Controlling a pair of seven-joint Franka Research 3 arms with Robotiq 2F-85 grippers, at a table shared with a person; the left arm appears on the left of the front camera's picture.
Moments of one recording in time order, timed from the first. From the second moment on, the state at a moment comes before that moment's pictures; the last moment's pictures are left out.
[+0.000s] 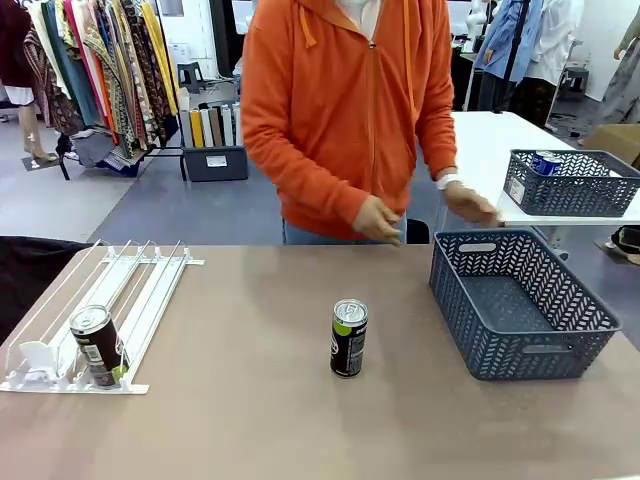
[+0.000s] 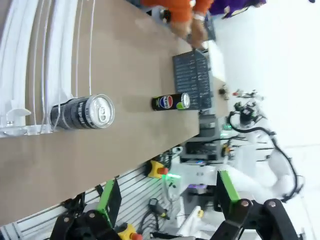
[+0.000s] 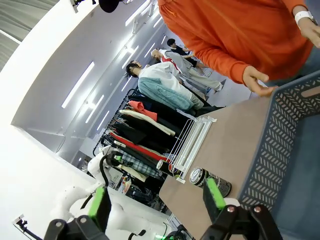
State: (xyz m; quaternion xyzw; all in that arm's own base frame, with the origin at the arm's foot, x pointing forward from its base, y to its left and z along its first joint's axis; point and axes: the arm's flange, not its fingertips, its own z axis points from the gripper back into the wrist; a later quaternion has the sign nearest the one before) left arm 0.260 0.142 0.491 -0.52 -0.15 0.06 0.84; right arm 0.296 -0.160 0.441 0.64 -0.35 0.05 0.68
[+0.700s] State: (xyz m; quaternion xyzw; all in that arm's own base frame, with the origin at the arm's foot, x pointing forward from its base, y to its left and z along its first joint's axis) left arm 0.260 0.142 0.489 -0.51 -0.14 0.06 0.85; right arm 0.296 -0.160 0.441 0.64 -0.35 0.05 0.68
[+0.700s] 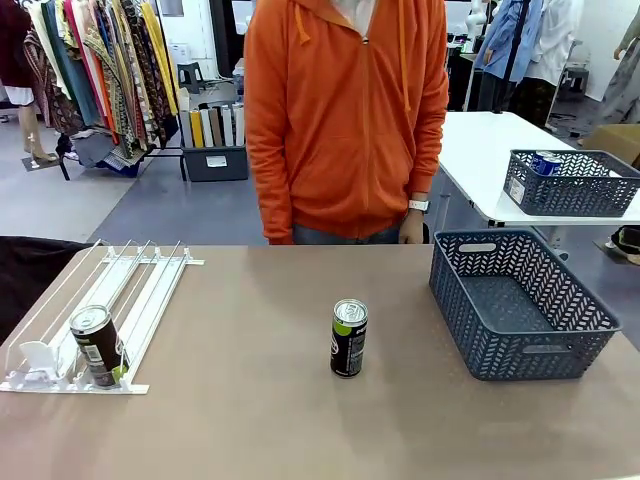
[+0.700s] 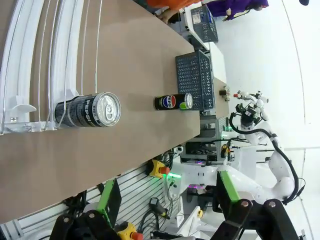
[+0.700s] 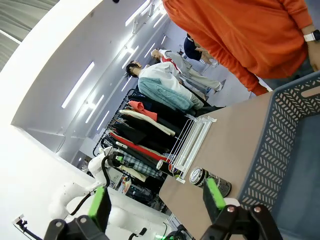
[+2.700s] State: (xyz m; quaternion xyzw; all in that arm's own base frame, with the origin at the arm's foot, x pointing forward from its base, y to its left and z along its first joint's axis) left arm 0.345 -0.083 0.511 -0.03 -0.06 -0.07 1.00; right arm 0.296 -0.159 0.441 0.64 -0.35 0.05 0.68
